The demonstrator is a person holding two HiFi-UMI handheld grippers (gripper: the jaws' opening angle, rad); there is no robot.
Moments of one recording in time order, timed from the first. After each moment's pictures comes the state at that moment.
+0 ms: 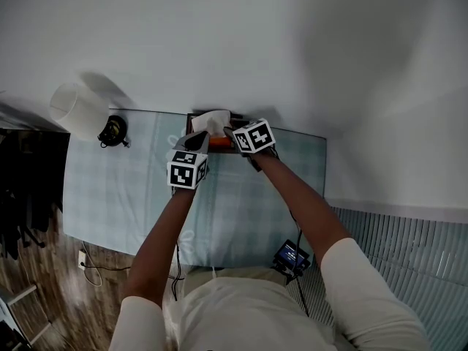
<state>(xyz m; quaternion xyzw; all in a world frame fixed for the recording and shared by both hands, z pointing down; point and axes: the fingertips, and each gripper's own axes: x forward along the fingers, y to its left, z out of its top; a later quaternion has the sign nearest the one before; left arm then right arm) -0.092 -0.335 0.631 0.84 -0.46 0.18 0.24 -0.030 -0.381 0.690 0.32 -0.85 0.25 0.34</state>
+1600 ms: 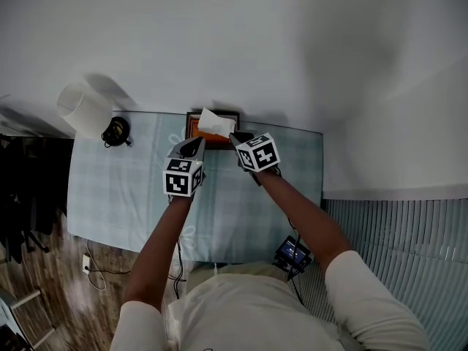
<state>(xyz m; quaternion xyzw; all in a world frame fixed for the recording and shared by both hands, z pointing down) -0.099 -0.293 0.600 0.84 -0.47 0.17 0.22 -0.020 -0.319 0.629 0.35 -0.86 0.22 0.29</state>
